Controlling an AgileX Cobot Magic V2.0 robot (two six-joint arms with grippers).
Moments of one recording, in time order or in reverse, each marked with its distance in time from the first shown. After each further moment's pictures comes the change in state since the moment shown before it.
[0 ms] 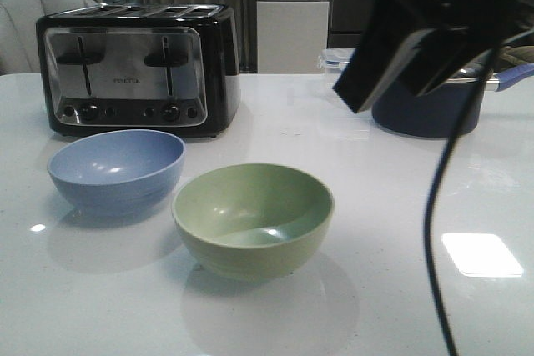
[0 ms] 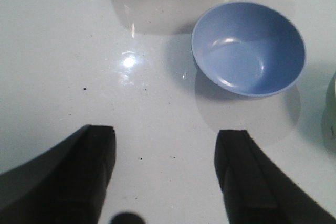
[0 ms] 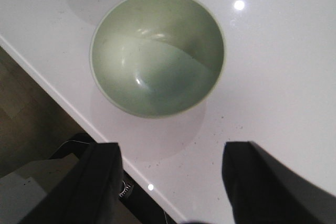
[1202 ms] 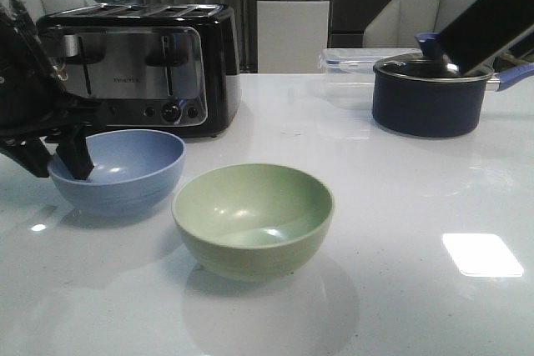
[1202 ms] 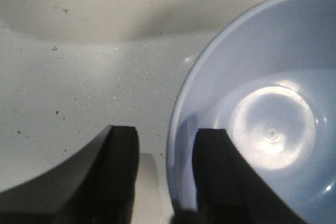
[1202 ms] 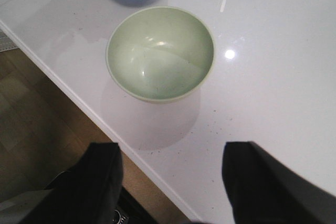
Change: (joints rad) left arm -0.065 0.921 -0.497 -0.044 -0.031 0.000; right arm 0.000 -0.306 0.165 0.000 -0.037 -0.002
